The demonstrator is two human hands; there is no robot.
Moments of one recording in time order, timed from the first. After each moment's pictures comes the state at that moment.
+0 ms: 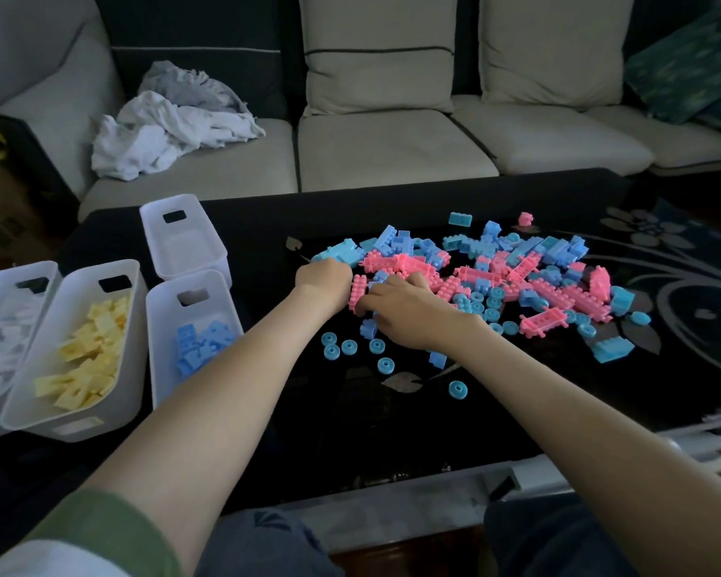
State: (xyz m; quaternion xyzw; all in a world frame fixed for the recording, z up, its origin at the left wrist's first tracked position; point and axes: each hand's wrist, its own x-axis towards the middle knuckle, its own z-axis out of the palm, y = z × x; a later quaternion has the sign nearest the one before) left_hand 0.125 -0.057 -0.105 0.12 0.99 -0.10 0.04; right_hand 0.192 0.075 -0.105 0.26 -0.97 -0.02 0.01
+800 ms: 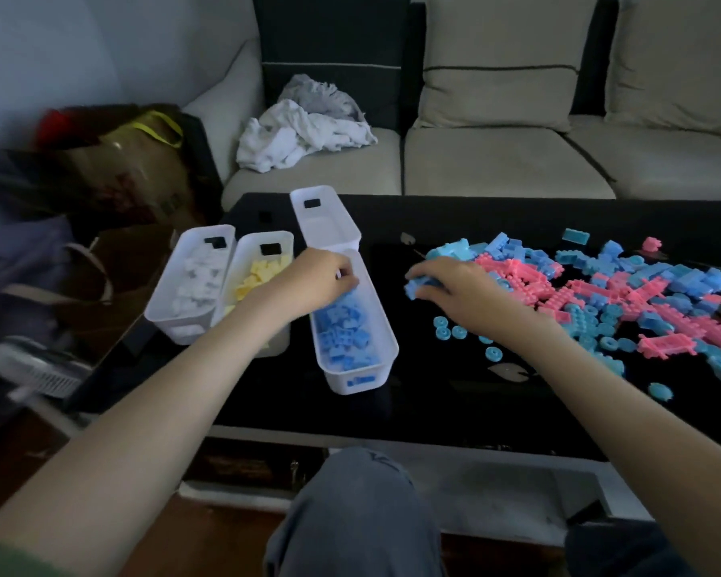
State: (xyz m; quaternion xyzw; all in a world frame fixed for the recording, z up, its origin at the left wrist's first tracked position) left_hand 0.235 -0.226 -0.047 0.07 0.98 0.19 0.01; right_hand 0.233 -0.010 -0.060 0.27 -0.93 0.24 0.06
